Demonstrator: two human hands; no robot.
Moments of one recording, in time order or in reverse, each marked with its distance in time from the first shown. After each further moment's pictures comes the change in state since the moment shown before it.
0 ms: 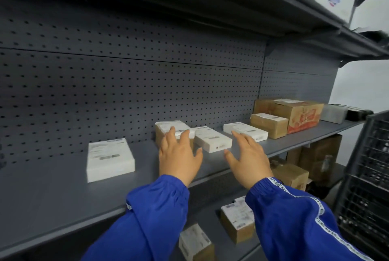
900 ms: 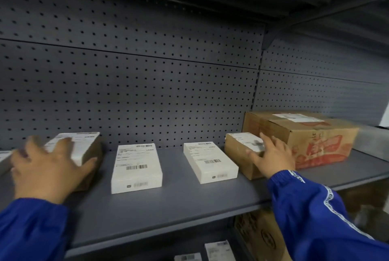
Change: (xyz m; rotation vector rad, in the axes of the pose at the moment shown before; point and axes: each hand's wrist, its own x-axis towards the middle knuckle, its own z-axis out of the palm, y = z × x) left_hand 0.113 -0.045 0.111 0.497 0.283 -0.627; right_hand 0.273 0.310 0.012 -0.135 -0.124 0.110
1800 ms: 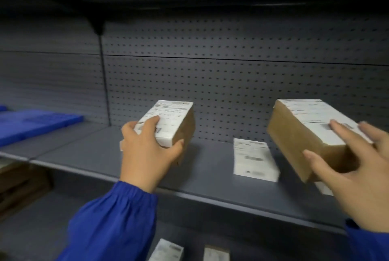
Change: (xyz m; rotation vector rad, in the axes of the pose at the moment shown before) left_hand -0.105 -0.033 -0.158 -0.318 0.264 -0.051; right_hand -0.143 -0.124 -0.041 0.504 0.169 -0.424
